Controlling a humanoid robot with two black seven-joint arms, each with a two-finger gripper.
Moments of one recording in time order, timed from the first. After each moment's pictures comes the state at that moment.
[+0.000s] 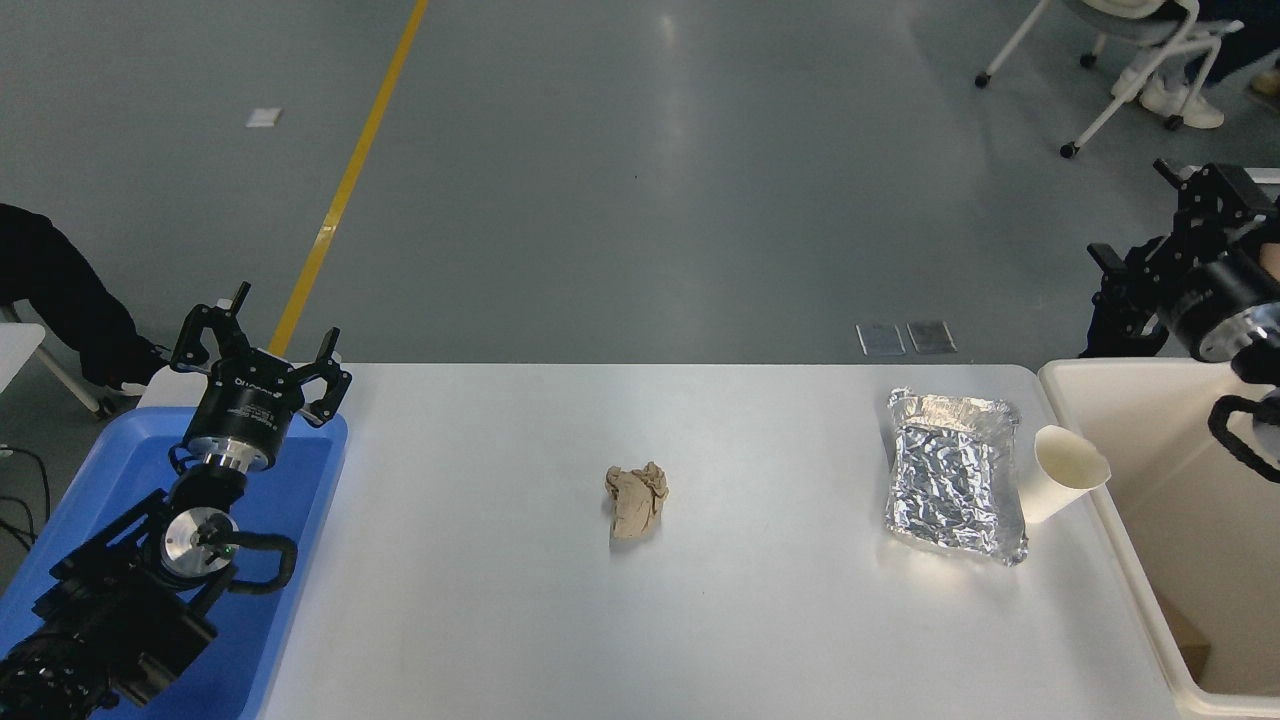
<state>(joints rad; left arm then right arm) -0.57 0.28 -0.89 -0.47 -0.07 -0.58 -0.41 0.89 -0.86 0.37 0.89 -0.11 0.15 0.25</state>
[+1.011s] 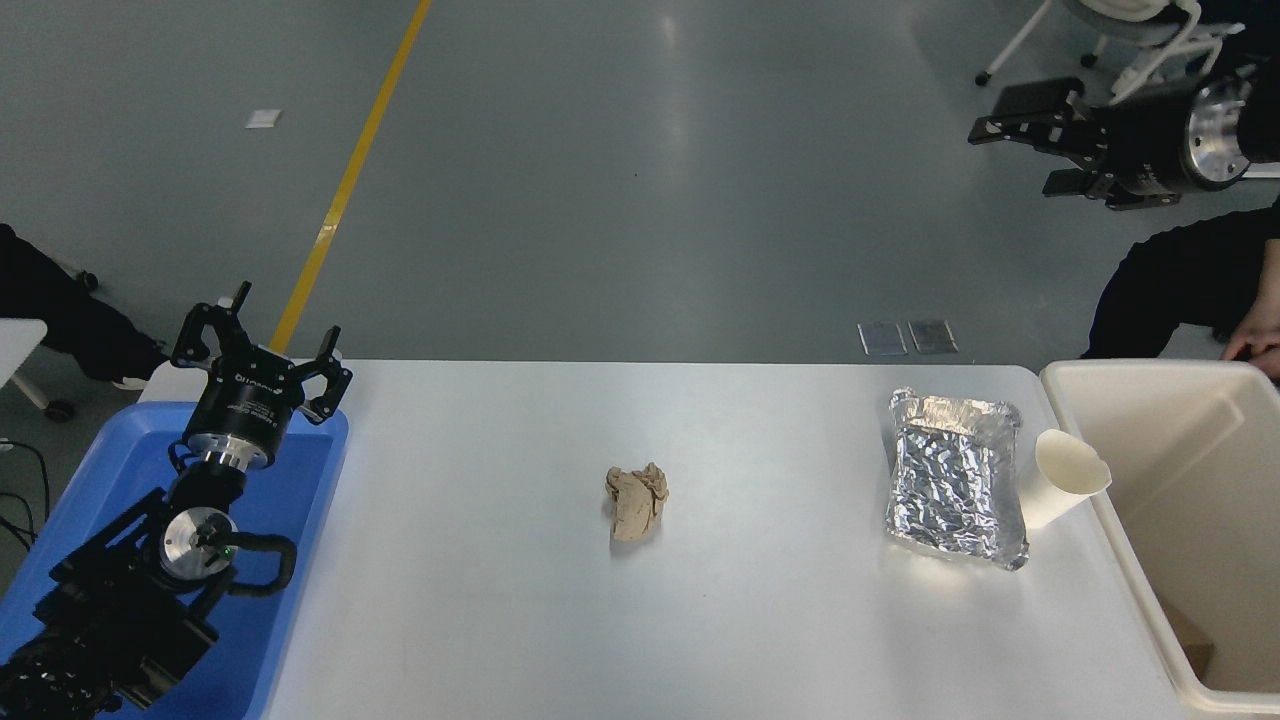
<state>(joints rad) -0.57 0.28 -0.89 -0.47 -0.07 -0.59 -0.41 2.07 -0.48 -1.28 1.06 -0.04 0.50 0.25</state>
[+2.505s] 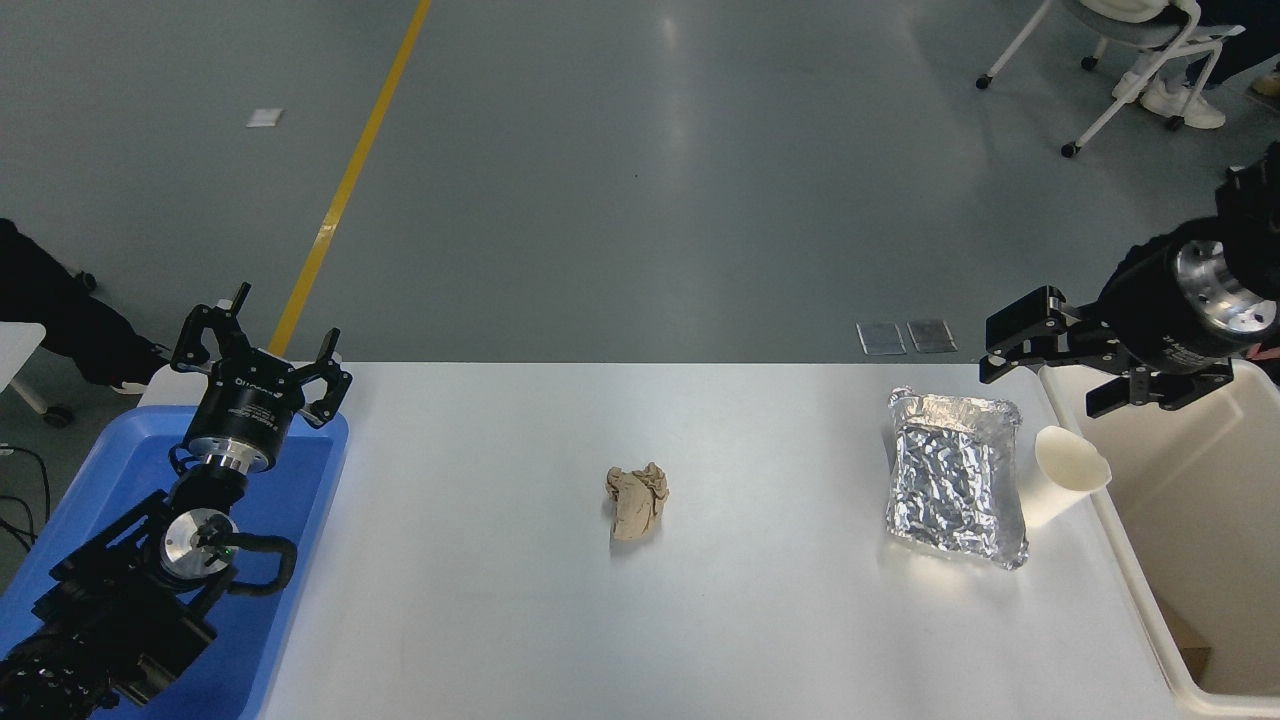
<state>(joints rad) -0.57 0.28 -0.89 -0.47 -0.07 -0.58 -0.41 2.01 -0.41 -1.60 1.29 -0.06 0.46 0.24</state>
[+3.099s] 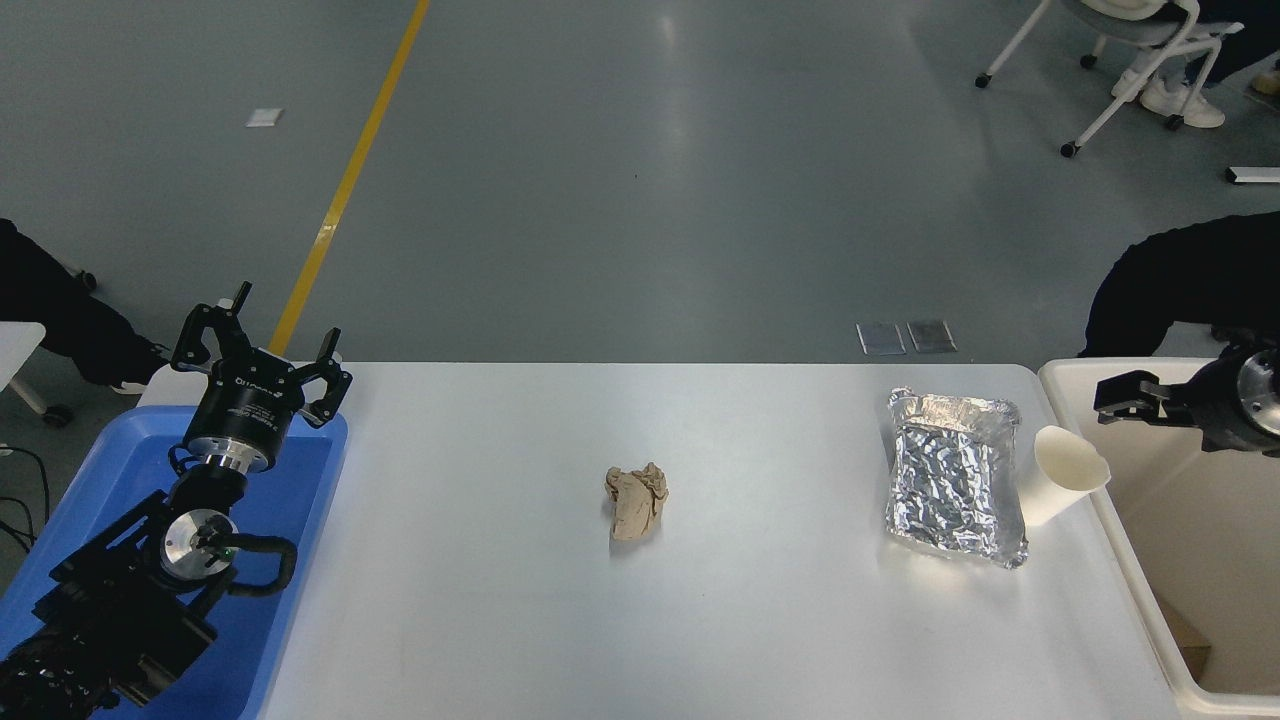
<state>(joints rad) -0.57 0.28 -0.89 -0.47 -0.07 -0.58 -0.41 1.49 -0.48 -1.53 0.97 0.02 0.10 0.24</state>
